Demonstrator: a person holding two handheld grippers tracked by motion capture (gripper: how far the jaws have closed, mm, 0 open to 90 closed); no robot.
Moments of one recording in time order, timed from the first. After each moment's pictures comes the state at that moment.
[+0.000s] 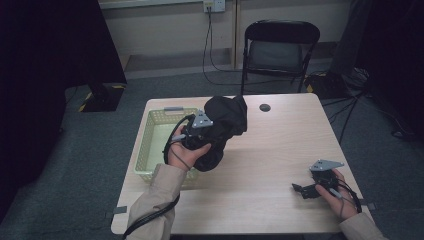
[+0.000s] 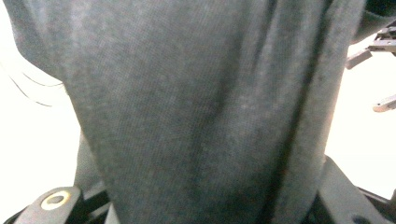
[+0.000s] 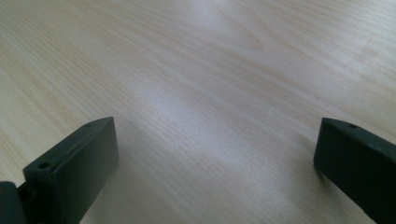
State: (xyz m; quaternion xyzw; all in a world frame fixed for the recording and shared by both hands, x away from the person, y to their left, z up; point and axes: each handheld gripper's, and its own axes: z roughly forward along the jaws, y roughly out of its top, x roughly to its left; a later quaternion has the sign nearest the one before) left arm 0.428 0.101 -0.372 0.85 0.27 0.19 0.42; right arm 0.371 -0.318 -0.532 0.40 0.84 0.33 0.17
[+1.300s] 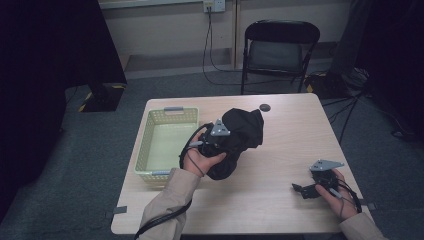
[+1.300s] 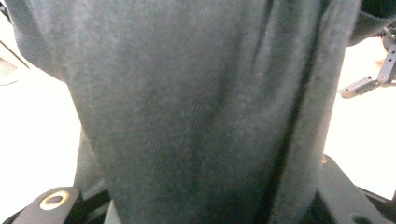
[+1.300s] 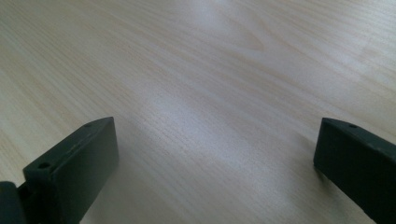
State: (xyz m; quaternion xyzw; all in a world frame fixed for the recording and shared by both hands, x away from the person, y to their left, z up) left arm 0.427 0.062 -0.404 0.87 0.24 0.14 0.41; right arm 0.371 -0.318 -0.532 0.40 0.84 0.33 0.17
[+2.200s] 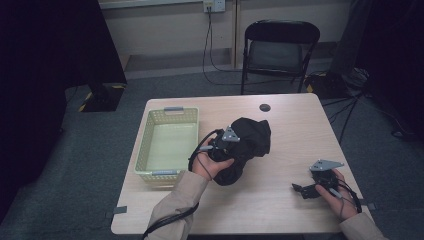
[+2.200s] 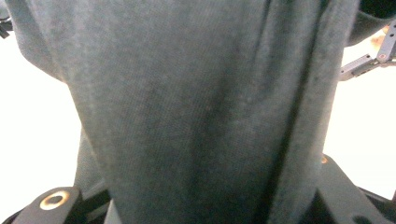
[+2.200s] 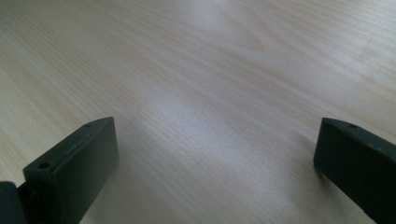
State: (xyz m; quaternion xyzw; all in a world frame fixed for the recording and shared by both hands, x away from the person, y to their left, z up) left arm 0.430 0.038 -0.428 0.89 0.23 0.11 0.39; right arm 0.371 -0.318 -0.532 0.40 0.84 0.33 0.17
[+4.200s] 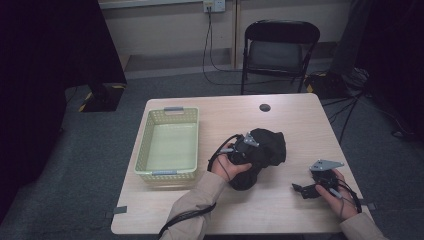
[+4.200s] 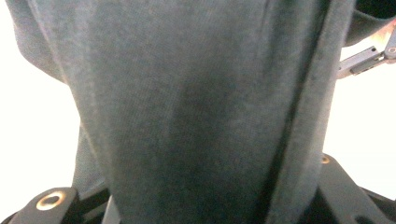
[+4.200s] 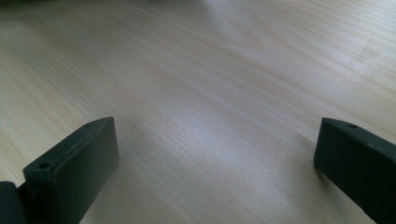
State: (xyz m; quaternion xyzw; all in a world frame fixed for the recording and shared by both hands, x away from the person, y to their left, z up) left arm 0.442 -0.017 -0.465 0.91 0.22 0.05 0.36; right arm 0.371 -0.318 -0.532 0.40 0.84 0.33 0.17
